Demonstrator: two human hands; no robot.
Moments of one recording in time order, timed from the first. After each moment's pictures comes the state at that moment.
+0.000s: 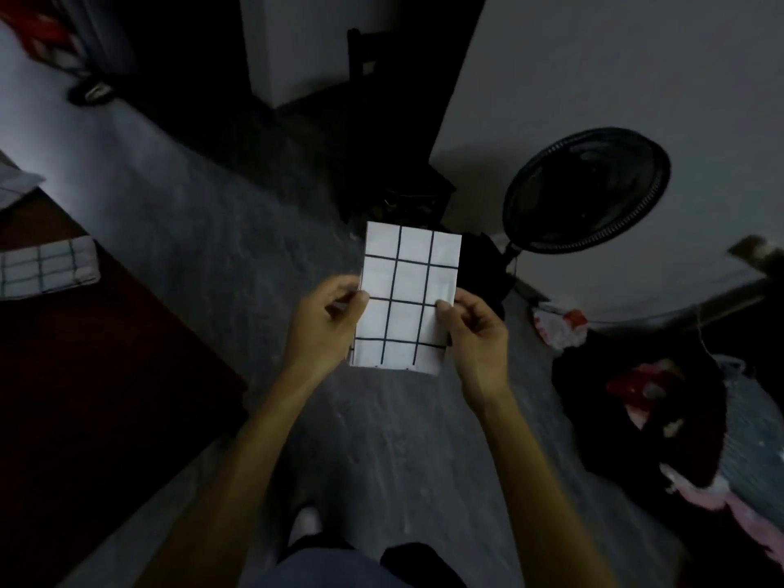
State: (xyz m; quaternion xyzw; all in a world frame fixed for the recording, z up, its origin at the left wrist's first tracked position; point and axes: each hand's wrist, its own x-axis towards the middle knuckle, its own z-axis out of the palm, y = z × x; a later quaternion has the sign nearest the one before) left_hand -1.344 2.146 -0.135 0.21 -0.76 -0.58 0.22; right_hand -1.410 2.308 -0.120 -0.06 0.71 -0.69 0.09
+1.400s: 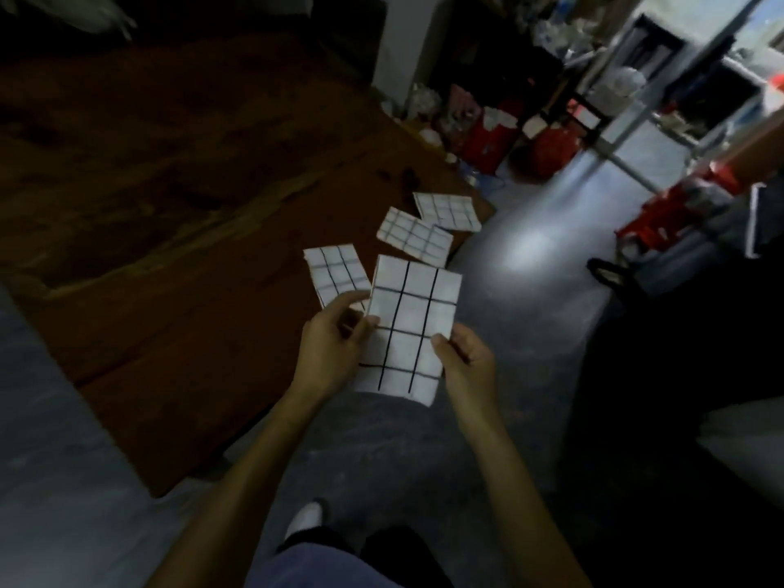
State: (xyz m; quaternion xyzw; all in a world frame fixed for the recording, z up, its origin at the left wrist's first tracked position) left_hand -1.451 1.847 -0.170 0.70 -0.36 -0.28 0.55; right_hand -1.607 1.775 -0.157 -0.60 0.53 -0.30 0.52
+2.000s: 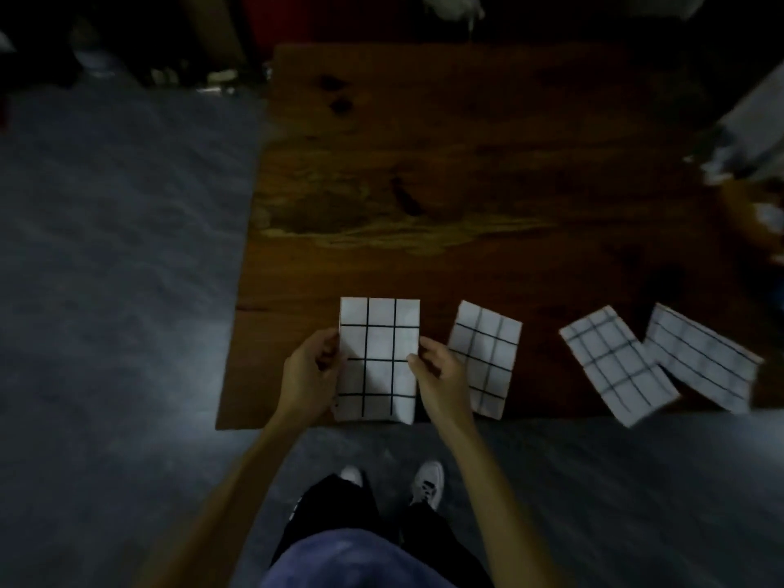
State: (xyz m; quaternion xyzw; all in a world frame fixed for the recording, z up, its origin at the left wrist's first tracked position) left_hand -1.373 1.867 -0.262 0.88 0.02 -0.14 0.45; right_hand -1.429 1.686 -0.264 -0.71 0.28 0.07 0.64
